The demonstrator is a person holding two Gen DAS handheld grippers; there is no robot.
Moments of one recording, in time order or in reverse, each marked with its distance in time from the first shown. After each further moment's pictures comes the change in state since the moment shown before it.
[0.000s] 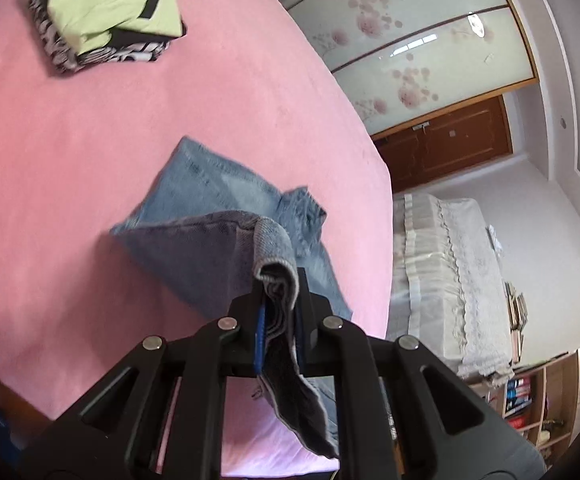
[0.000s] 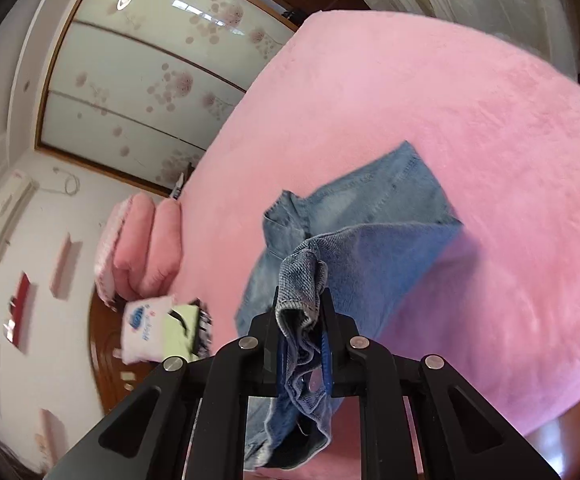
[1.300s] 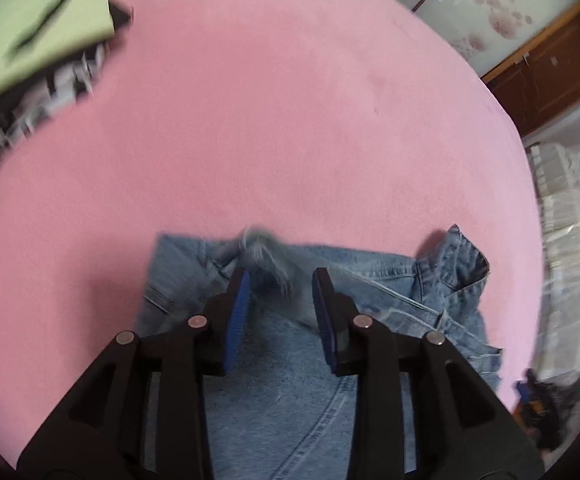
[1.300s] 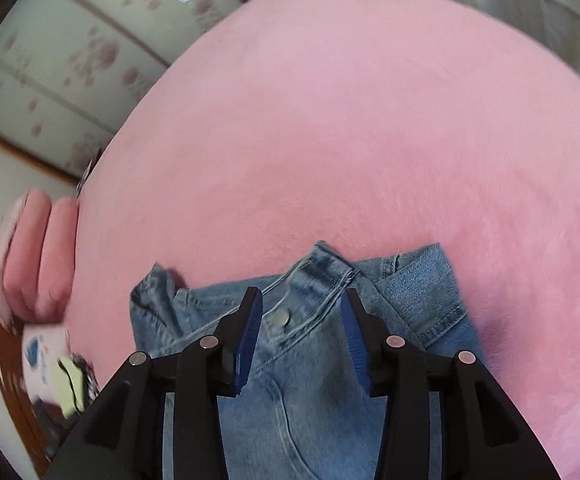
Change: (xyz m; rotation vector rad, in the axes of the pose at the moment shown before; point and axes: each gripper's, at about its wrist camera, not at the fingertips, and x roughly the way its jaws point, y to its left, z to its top) left arm 0.322 0.000 0.140 0.236 0.104 0.513; right arm 0.266 -0.035 0.155 -0.164 0.032 -0.364
